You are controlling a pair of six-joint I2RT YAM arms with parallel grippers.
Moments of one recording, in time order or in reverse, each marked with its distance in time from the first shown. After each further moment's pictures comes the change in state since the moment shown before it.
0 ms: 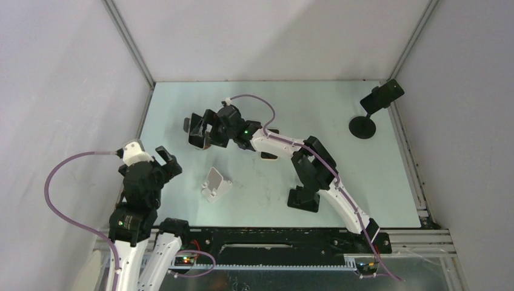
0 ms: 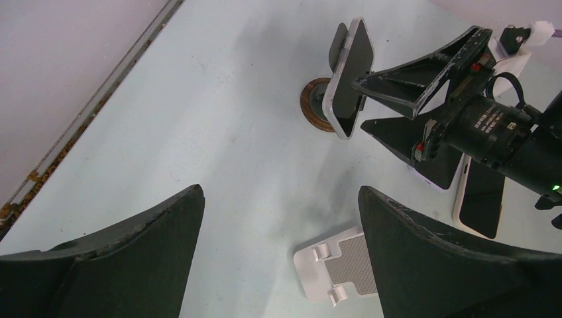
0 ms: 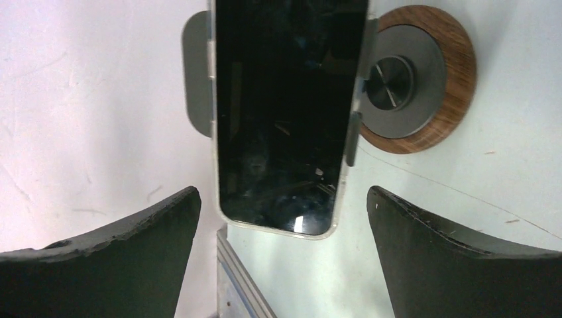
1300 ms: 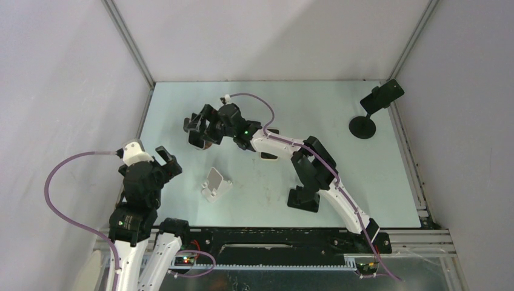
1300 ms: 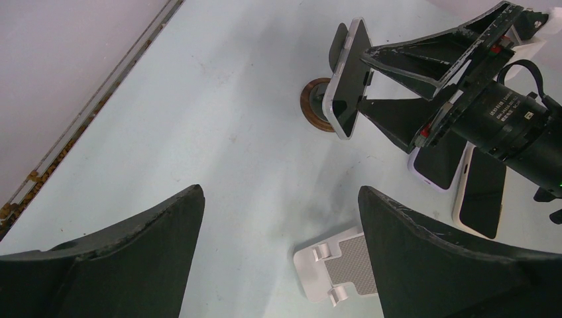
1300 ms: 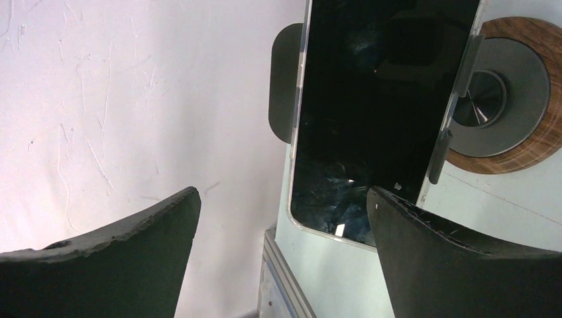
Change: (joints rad) left arm 0.000 0.000 0.000 0.000 0.000 0.000; right arm 0.001 0.000 -0.007 0.176 -0.056 0.100
